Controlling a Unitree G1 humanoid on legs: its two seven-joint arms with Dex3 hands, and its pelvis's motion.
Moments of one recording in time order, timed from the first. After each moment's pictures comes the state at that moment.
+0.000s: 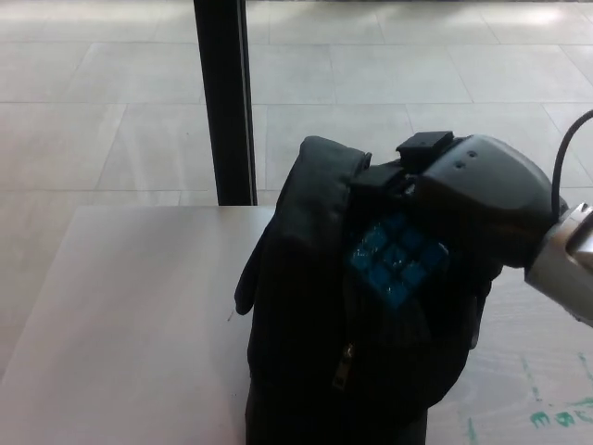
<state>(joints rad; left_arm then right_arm) 0.10 0.76 0.17 0.53 -0.13 0.40 -0.65 -0.67 -0.67 0.40 -0.05 -0.72 -0.29 0.21</state>
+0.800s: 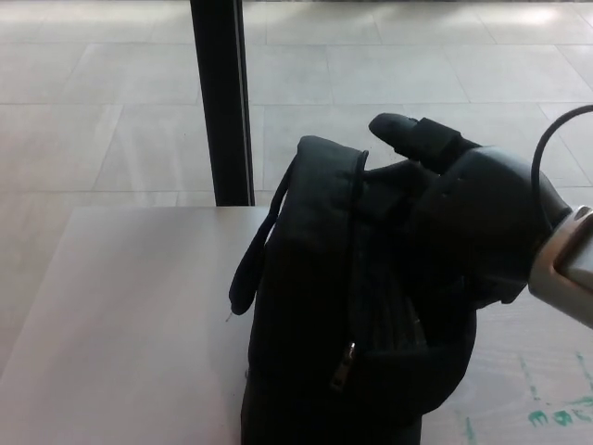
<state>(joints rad) 0.11 0.76 0.16 0.52 -0.12 0.39 -0.65 -0.68 -0.73 0.40 -0.25 -0.96 -0.15 0.51</state>
